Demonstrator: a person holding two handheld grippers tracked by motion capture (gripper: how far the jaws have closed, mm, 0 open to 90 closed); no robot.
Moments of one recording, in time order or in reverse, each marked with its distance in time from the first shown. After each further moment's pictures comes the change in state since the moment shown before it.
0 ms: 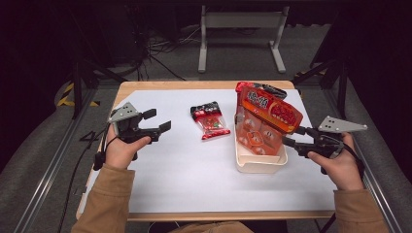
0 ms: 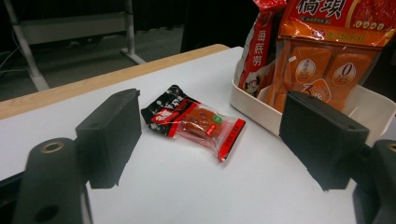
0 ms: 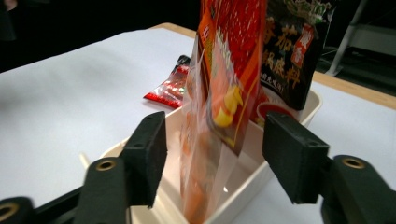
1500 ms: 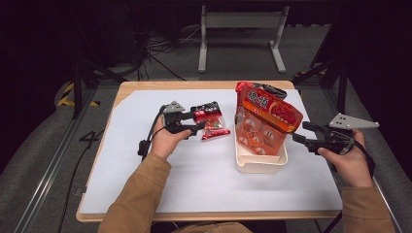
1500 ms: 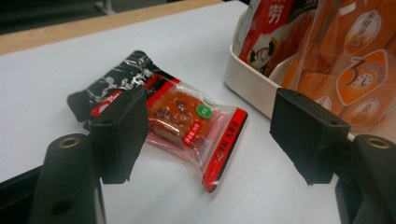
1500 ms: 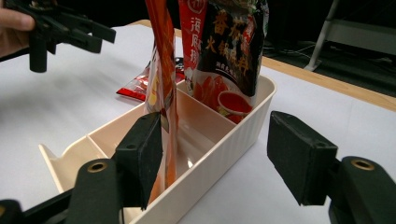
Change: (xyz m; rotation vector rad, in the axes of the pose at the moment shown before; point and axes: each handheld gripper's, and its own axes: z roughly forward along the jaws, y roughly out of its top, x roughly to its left) left arm -0.013 -0.020 0.130 0.168 -0.052 -0.057; right arm -0.026 -0.006 -0.013 0.007 -0.063 0.019
